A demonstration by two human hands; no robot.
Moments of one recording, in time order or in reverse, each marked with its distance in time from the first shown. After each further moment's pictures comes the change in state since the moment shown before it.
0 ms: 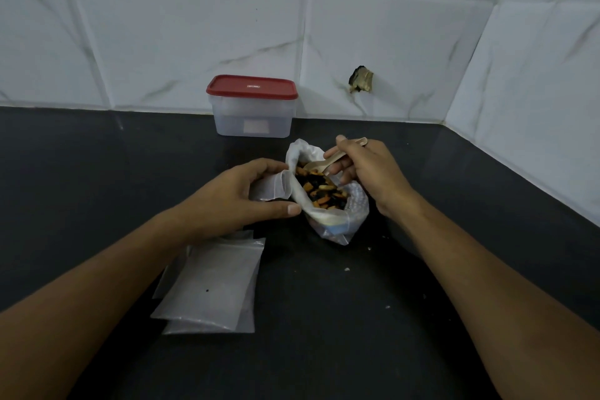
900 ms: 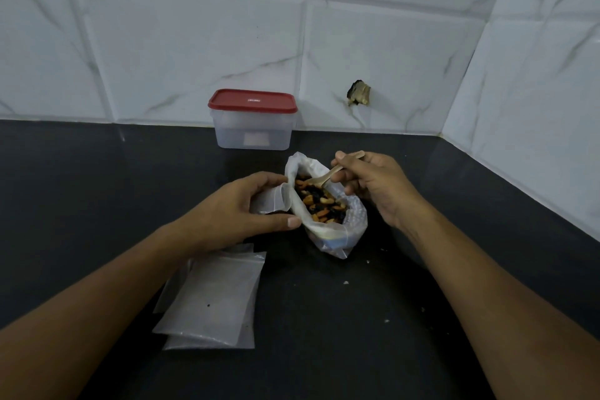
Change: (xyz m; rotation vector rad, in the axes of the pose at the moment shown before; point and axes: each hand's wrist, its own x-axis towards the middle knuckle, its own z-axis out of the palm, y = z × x) left_hand 0.001 0.001 -0.001 0.004 -0.014 -0.016; right_hand -0.003 -0.002 -0.012 0.229 -0.031 0.094
